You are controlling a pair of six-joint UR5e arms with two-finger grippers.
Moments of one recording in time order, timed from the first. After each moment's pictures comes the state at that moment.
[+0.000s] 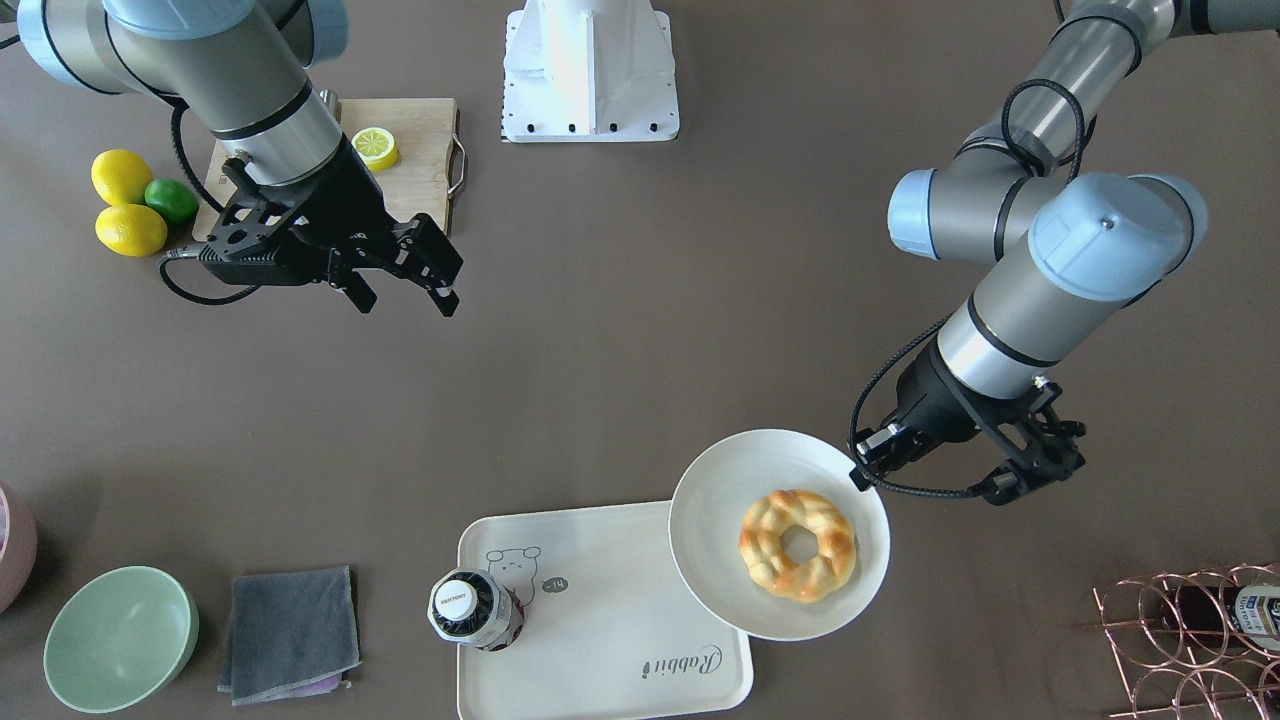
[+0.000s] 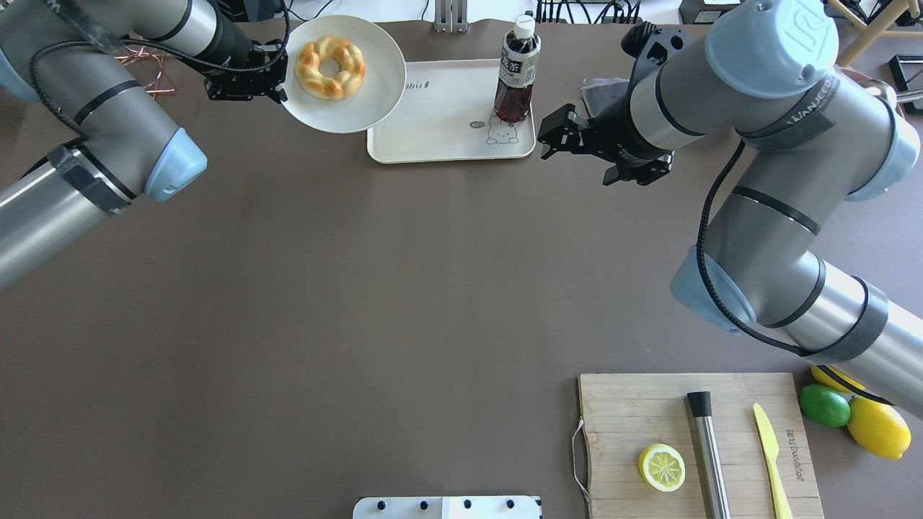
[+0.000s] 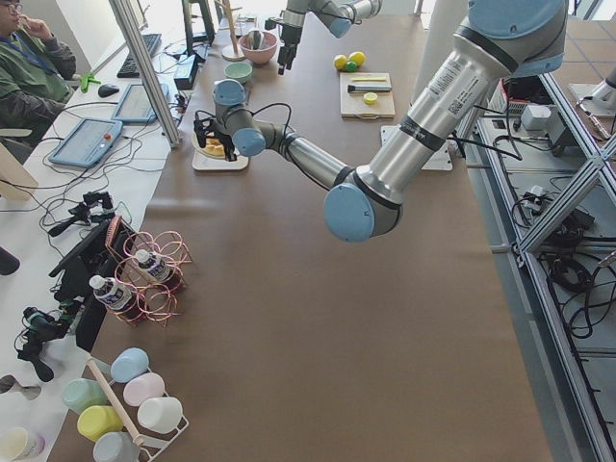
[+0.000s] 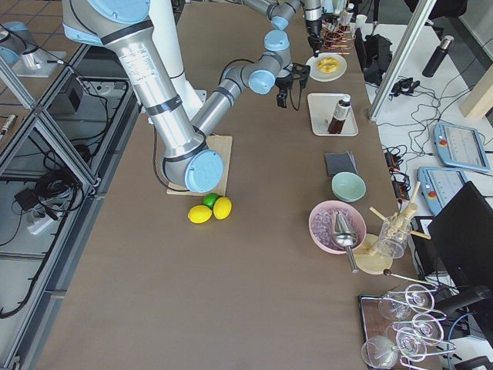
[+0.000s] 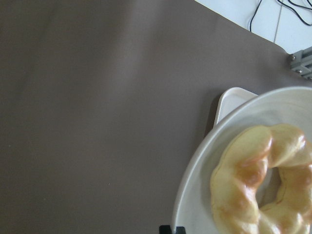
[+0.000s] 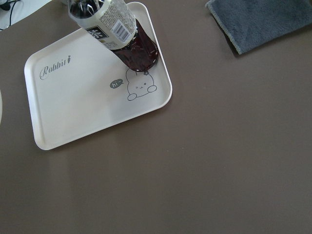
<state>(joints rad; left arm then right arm) -0.98 -2.24 -1.37 -2.03 -2.15 -1.37 0.80 -1.06 1.89 -1.41 2.02 1.40</state>
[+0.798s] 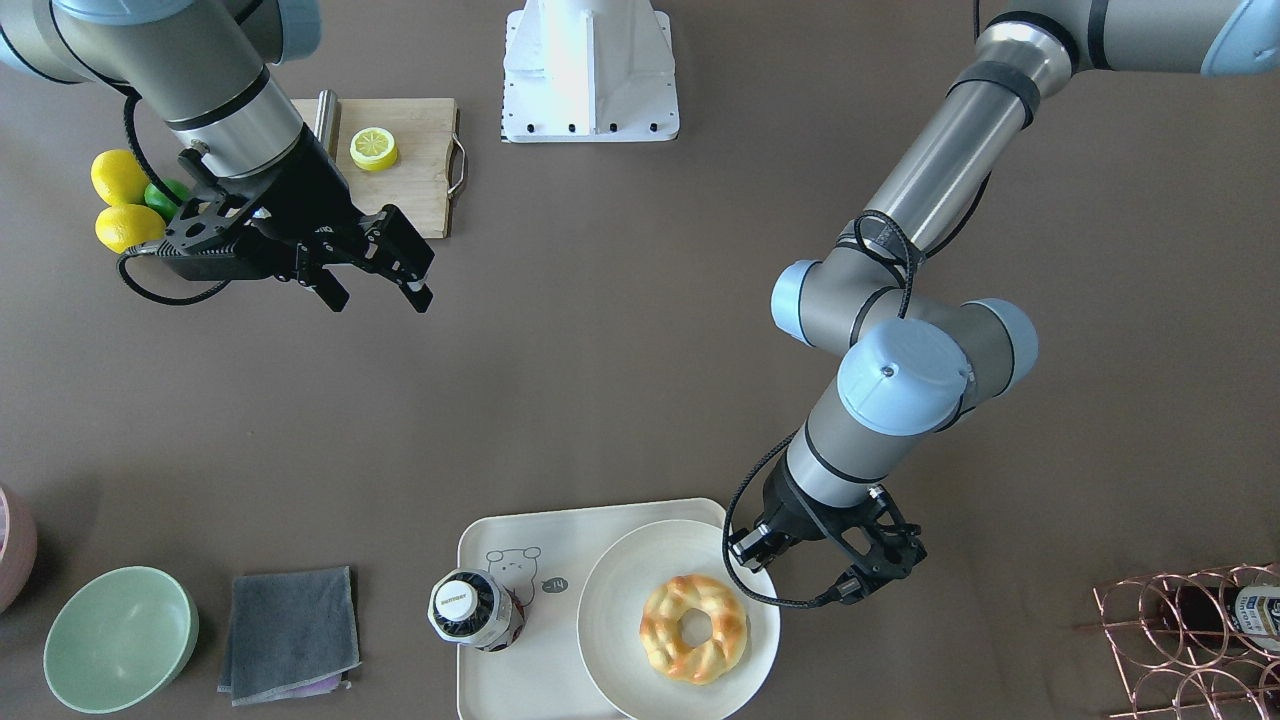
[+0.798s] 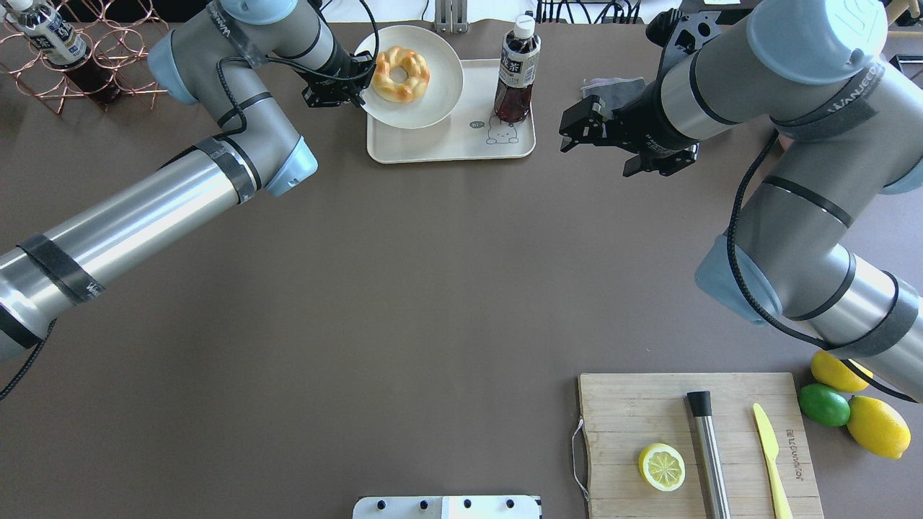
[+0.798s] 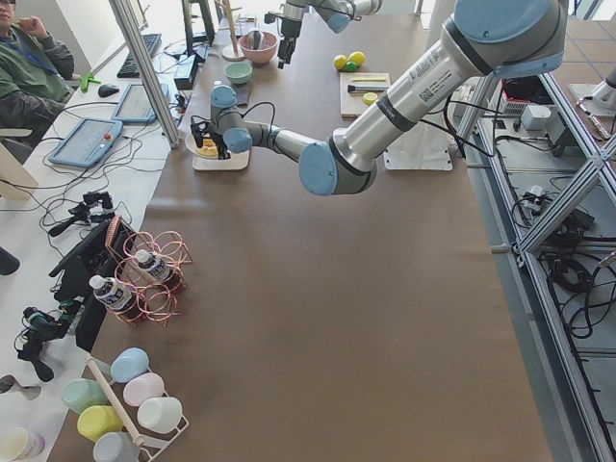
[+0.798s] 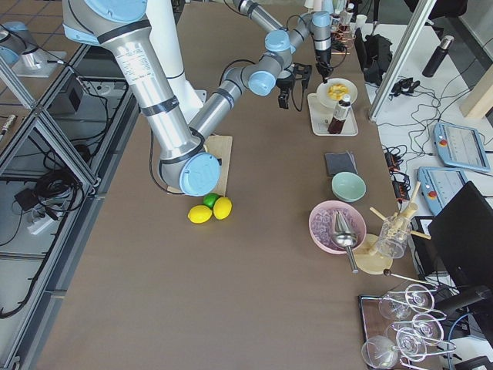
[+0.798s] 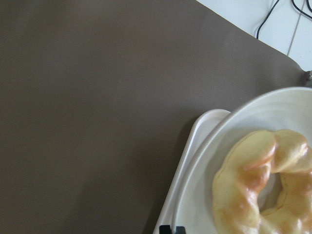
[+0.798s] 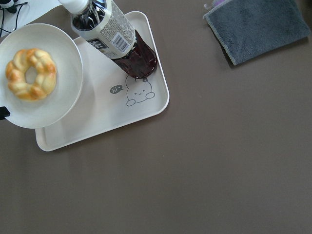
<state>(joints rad) -0.88 -2.52 -0.90 -2.23 -2.03 -1.52 0.83 -1.09 1.92 -1.41 2.05 1.36</state>
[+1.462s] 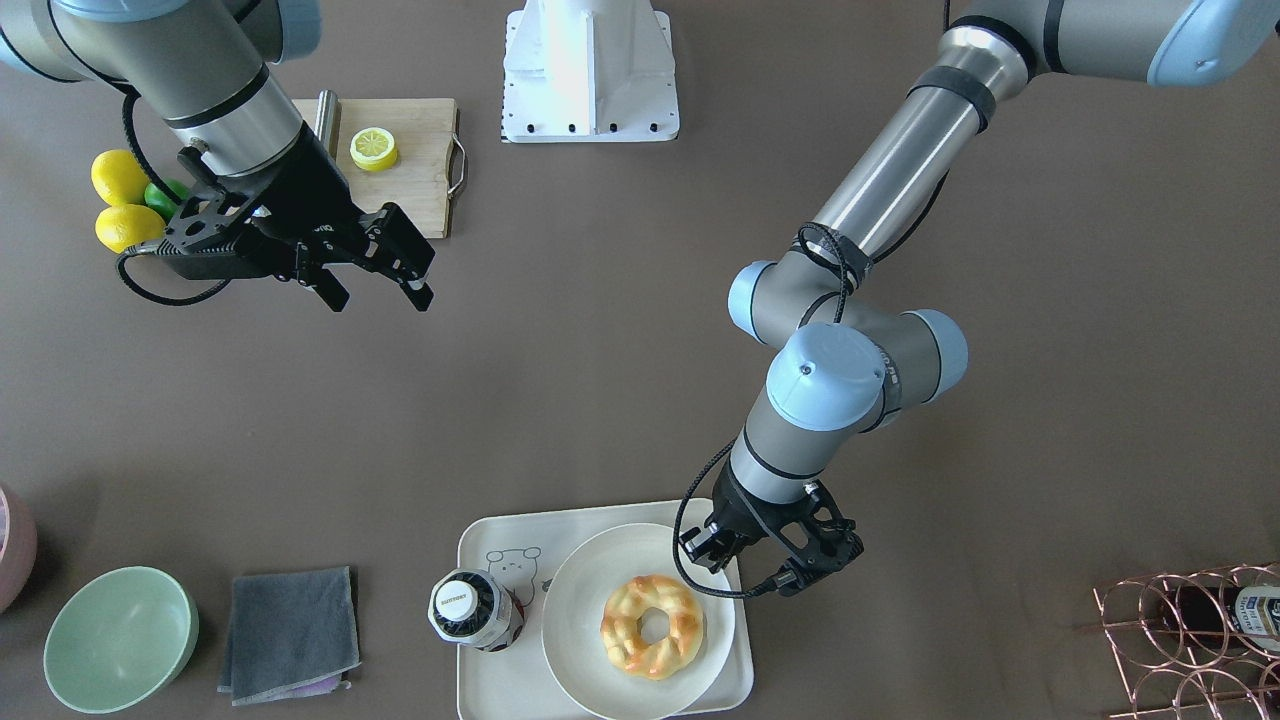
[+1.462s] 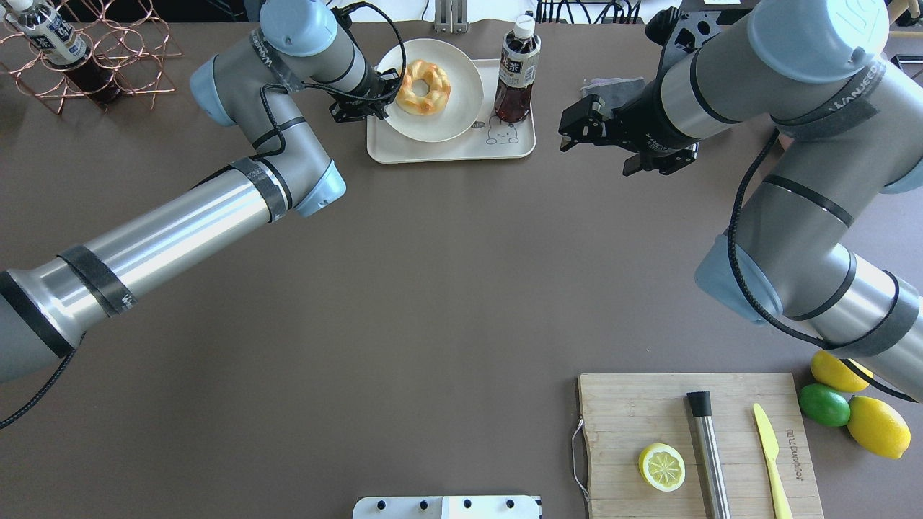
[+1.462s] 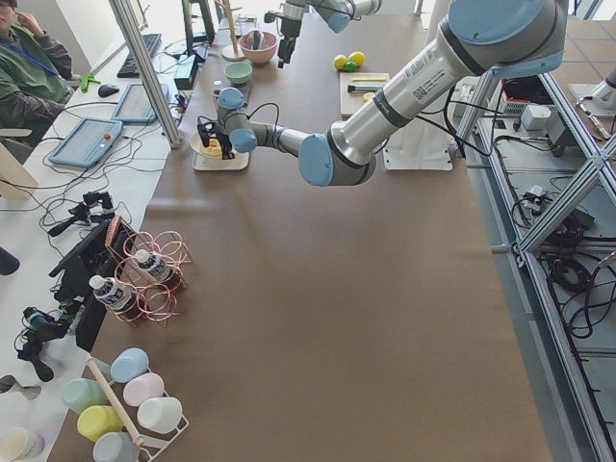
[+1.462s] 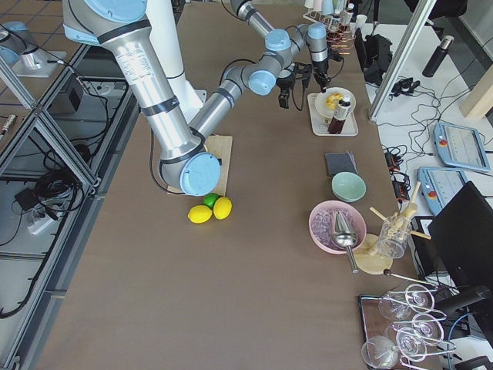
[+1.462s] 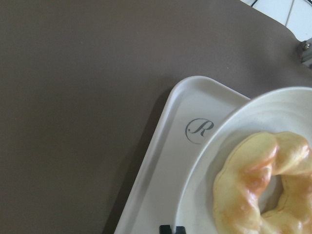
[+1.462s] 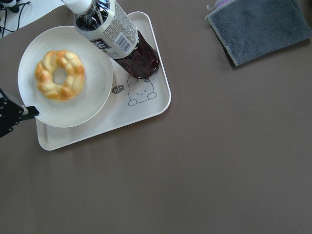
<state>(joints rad) -0.82 -2.58 -0.80 -2.30 -1.94 -1.55 0.83 -1.08 1.92 -1.41 2.05 1.35</state>
